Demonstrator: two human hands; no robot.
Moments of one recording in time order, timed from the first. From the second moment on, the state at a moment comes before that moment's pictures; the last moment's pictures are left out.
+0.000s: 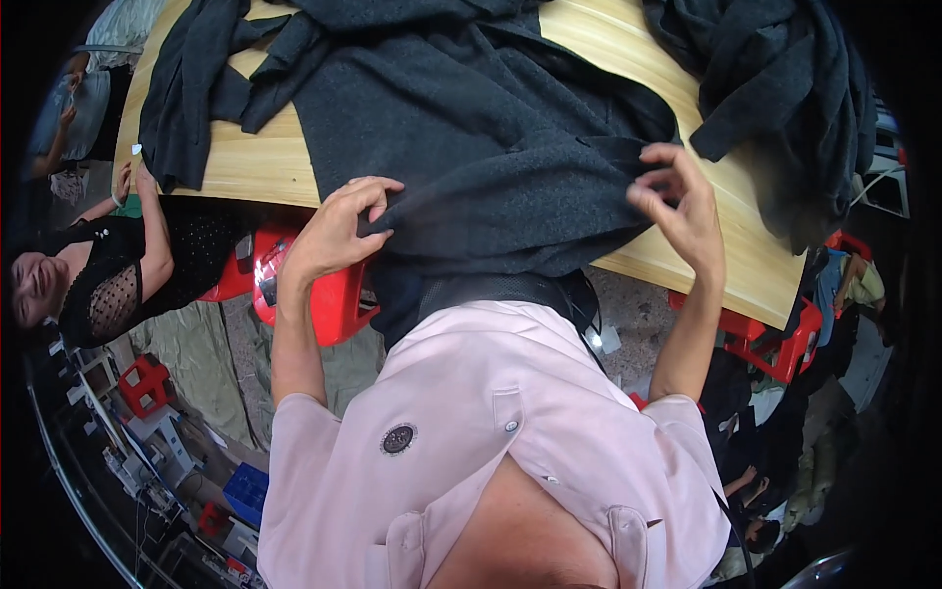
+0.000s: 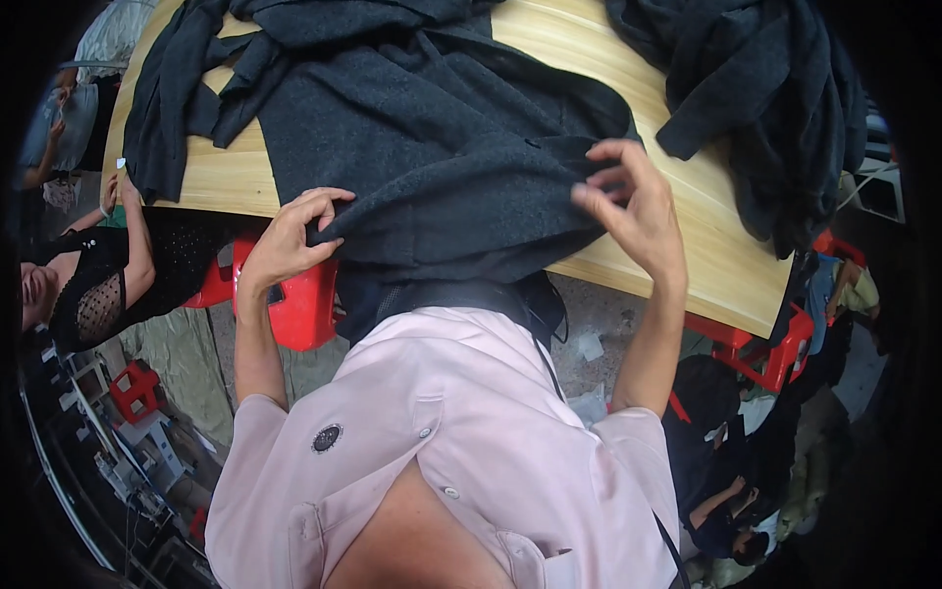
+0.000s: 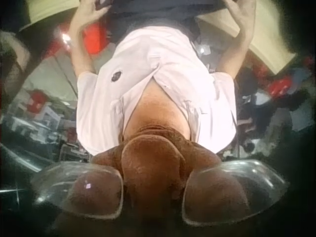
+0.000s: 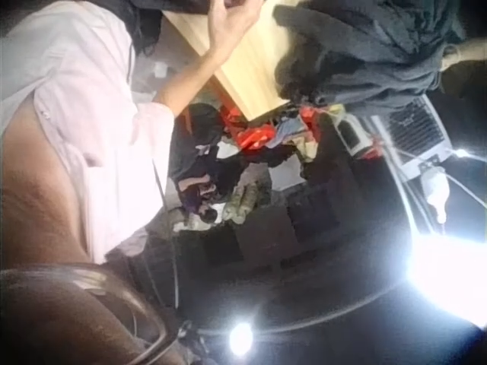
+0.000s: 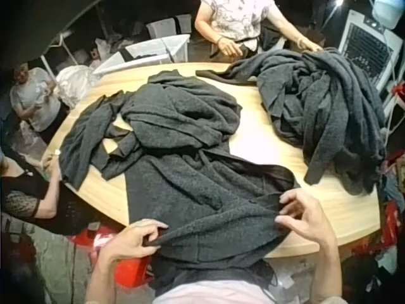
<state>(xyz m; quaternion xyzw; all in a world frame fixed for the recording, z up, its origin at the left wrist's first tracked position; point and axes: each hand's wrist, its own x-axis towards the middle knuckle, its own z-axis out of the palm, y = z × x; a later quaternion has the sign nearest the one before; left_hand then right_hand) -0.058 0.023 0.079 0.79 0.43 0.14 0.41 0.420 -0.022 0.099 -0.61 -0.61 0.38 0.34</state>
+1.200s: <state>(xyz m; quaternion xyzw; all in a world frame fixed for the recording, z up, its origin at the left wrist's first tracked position) -0.025 0.051 0.033 0.81 0.54 0.21 0.10 0.381 0.097 0.085 -0.64 -0.74 0.00 0.22</state>
